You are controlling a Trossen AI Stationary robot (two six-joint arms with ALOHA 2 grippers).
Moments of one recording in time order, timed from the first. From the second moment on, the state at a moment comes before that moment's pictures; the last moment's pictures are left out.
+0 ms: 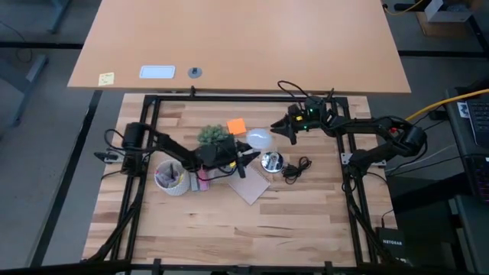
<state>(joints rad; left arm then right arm) -0.01 1.96 0.77 1.32 -0.31 -0.24 -0.68 1.38 0.51 0.51 -0.71 0.16</state>
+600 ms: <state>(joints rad) 0.06 2.02 0.93 1.08 -0.14 -0.15 -0.67 1.38 0.51 0.61 -0.89 0.24</state>
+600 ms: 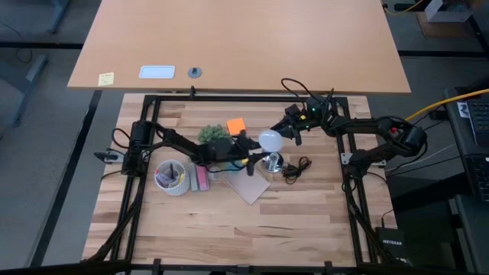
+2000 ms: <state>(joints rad) 0.05 2.02 1.01 0.88 -0.14 -0.15 -0.59 1.26 0.51 0.48 -0.66 0.10</state>
